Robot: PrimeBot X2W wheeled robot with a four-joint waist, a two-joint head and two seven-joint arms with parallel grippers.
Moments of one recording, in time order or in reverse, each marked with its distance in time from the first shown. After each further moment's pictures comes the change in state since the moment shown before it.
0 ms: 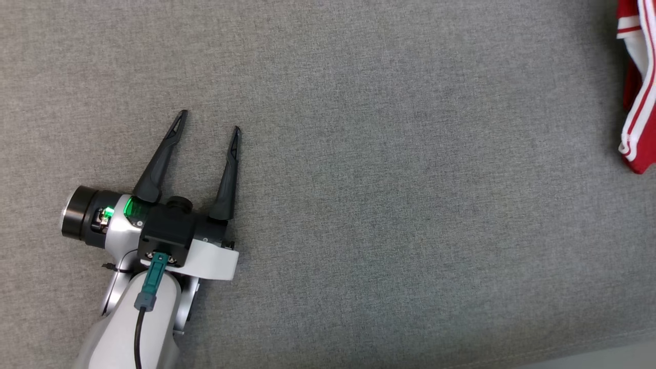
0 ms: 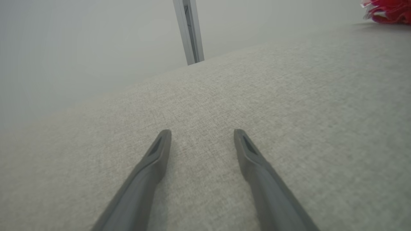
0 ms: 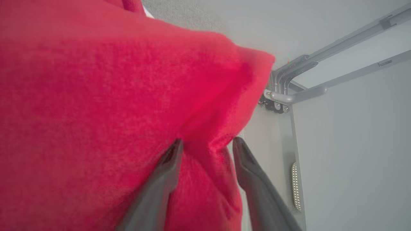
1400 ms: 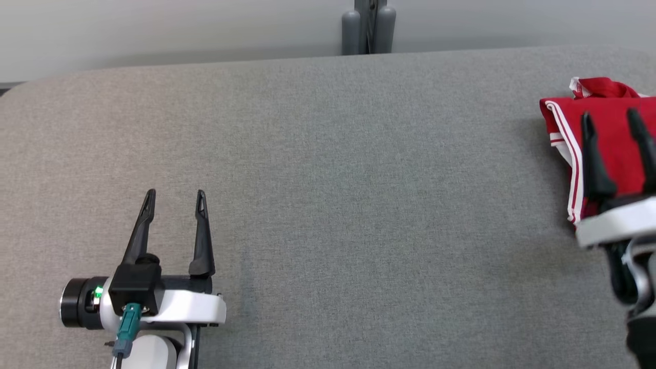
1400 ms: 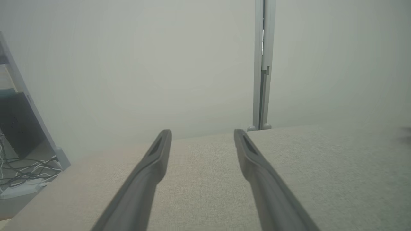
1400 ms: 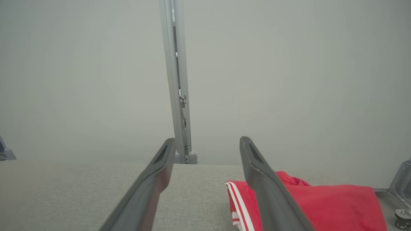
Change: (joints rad) left arm 0.226 -0.116 0.163 -0.026 -0.098 0.041 0.011; right arm 0.590 0.486 -0.425 -0.446 -0.088 0.000 -0.475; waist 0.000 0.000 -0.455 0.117
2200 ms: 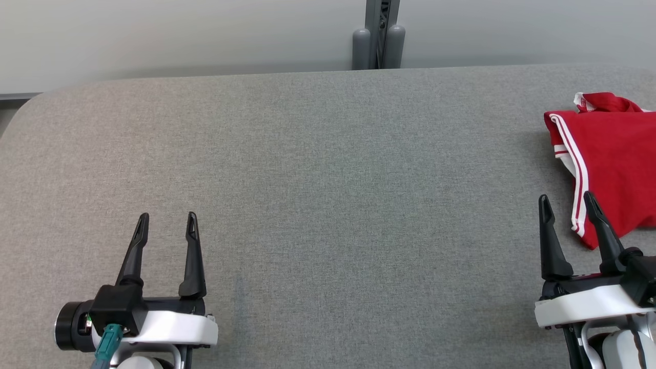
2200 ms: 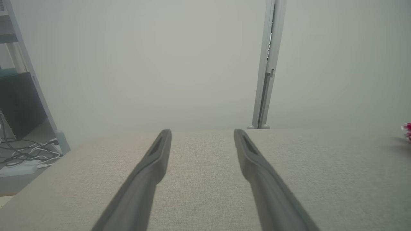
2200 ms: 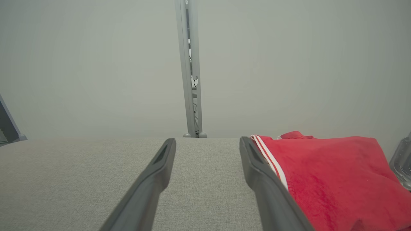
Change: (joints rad) left arm 0.084 -0.023 0.070 -0.022 -0.055 -0.084 0.000; right arm 0.323 0.237 -0.120 -0.209 -0.235 0.000 -0.011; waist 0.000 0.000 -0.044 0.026
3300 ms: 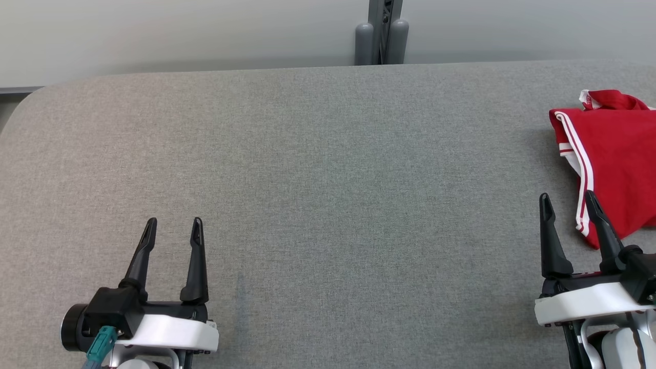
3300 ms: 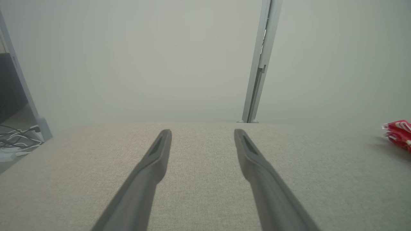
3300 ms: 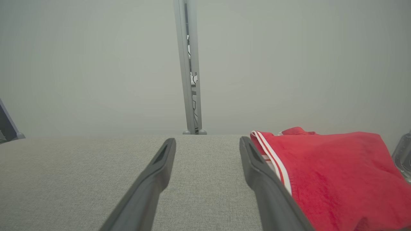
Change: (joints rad) left arm 0.007 -0.001 0.006 0.016 -0.059 -0.073 0.000; right arm -0.010 0.005 -0.006 0.013 -0.005 0.000 0.000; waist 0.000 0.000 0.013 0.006
